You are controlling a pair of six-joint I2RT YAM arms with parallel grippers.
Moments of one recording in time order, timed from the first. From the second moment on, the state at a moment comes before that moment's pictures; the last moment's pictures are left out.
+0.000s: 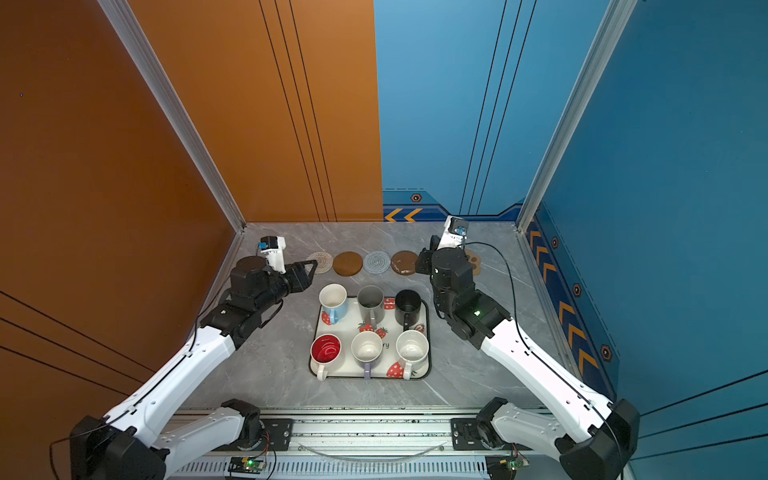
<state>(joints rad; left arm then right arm) -0.31 1.07 0.84 -0.11 0.11 -0.51 0.66 1.10 1.10 -0.21 0.55 0.42</state>
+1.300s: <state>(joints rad) -0.31 1.09 0.82 -0.08 0.11 -0.47 0.69 1.45 1.03 -0.73 0.08 0.66</state>
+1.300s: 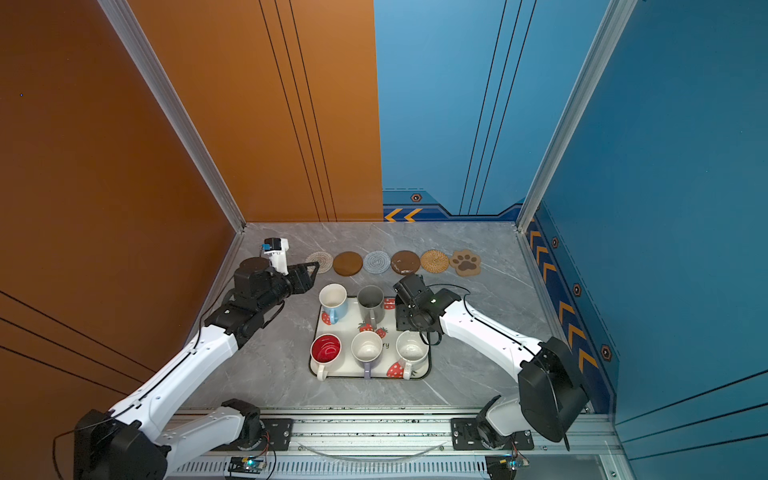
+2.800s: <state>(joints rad) -0.27 1.07 0.77 -0.03 0.13 -0.47 0.66 1.60 1.05 -0.67 0.12 0.68</state>
